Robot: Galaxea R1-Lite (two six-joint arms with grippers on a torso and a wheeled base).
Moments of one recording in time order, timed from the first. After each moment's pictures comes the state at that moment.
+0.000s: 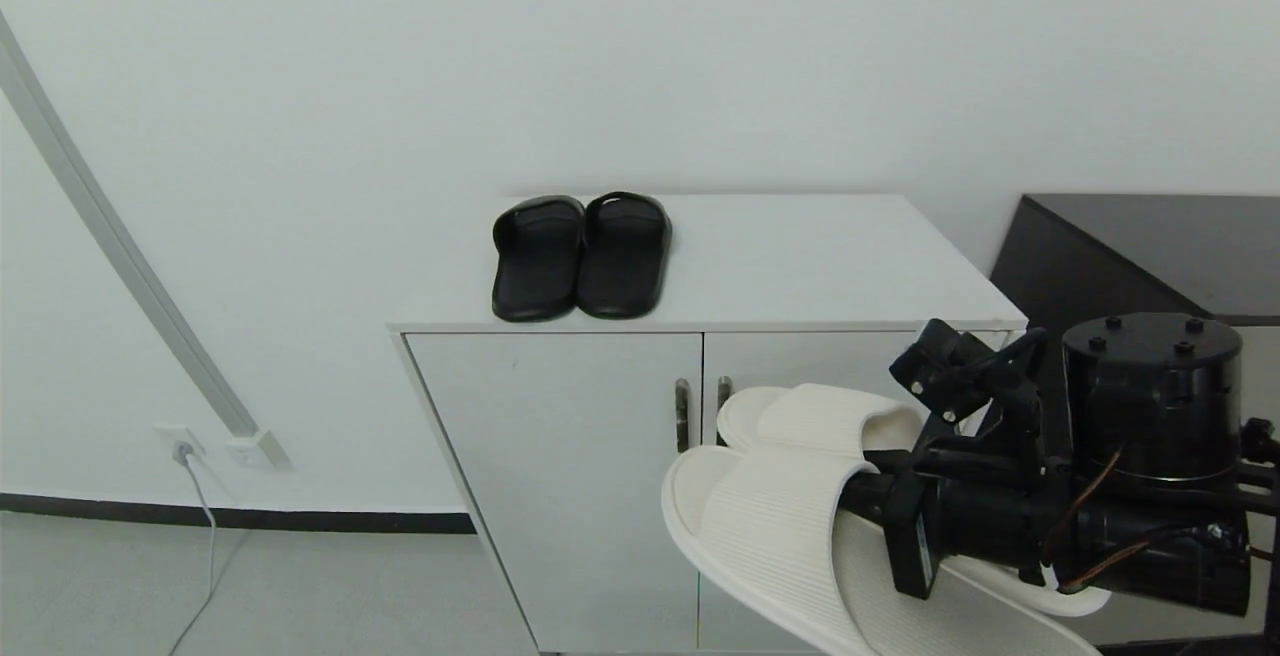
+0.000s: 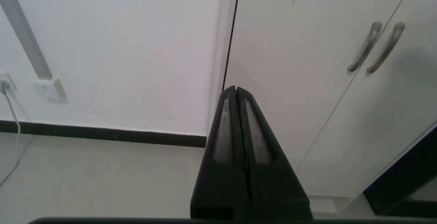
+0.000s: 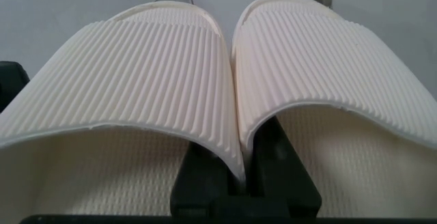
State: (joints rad) left arm 0.00 0.00 0.00 0.00 0.04 -0.10; right arm 0.73 1.55 -0.64 -0.58 0.20 -0.03
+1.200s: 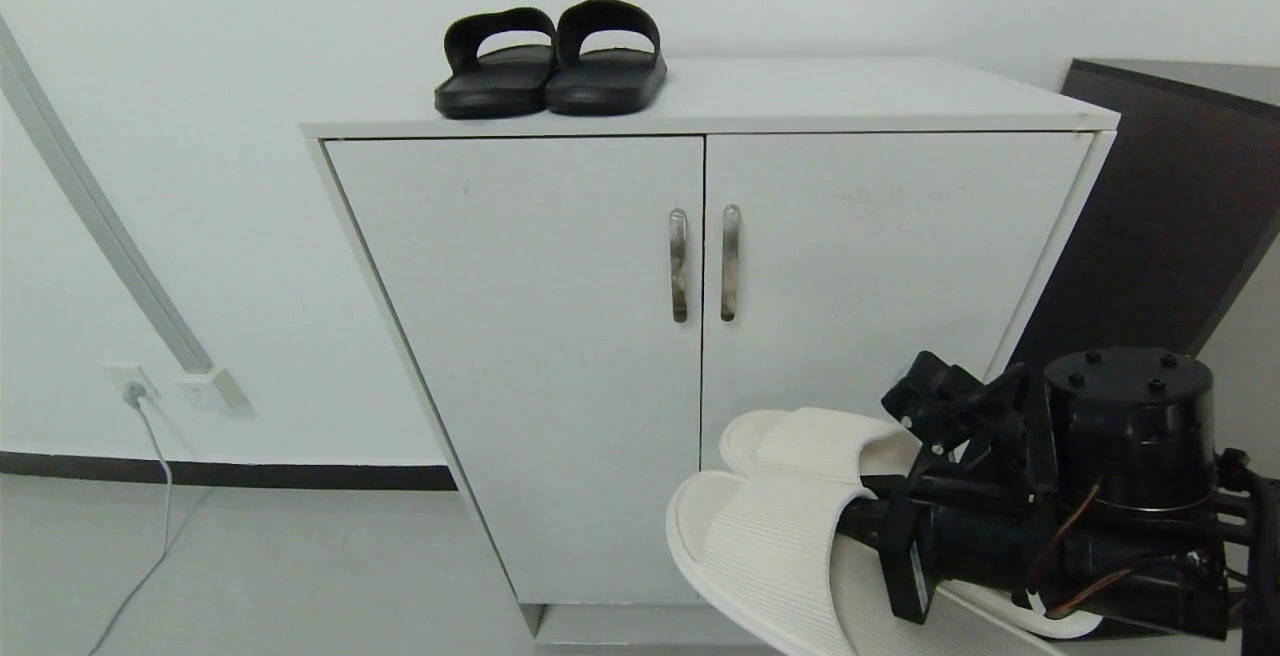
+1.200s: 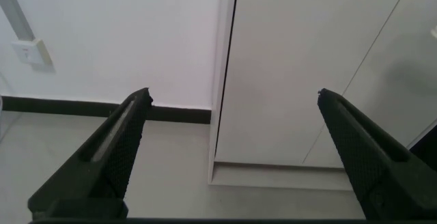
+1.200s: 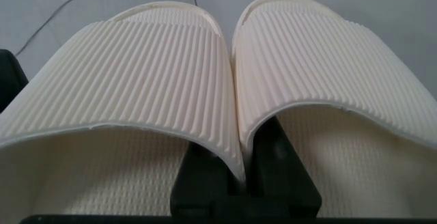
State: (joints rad) left arm 0.00 0.00 0.00 0.00 0.03 -0.08; right arm 0.73 1.58 -0.58 -0.65 0.20 -0.04
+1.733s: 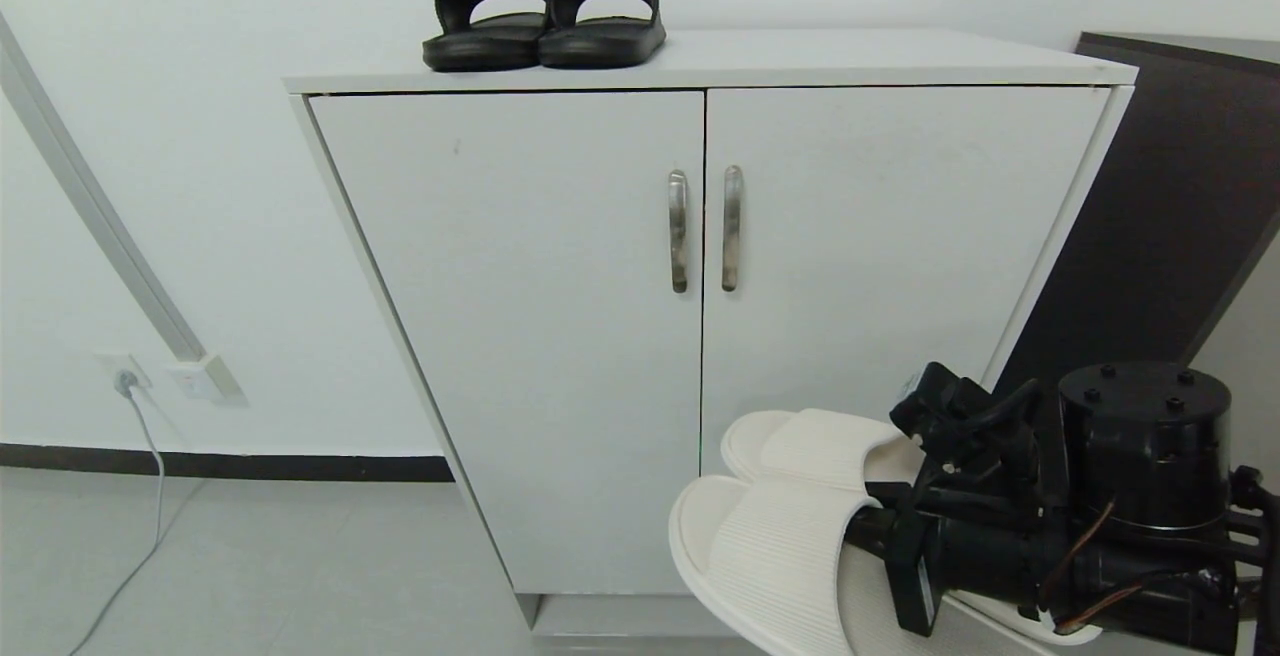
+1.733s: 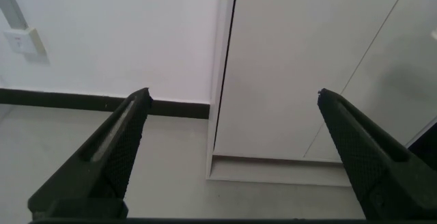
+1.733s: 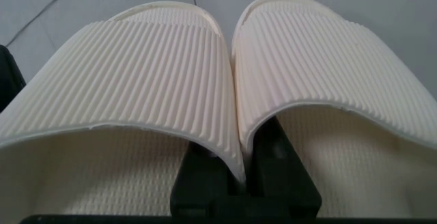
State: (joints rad) left arm 0.00 0.00 0.00 0.00 0.03 -0.10; right arm 0.73 1.58 -0.53 -0.71 0.20 -0.07
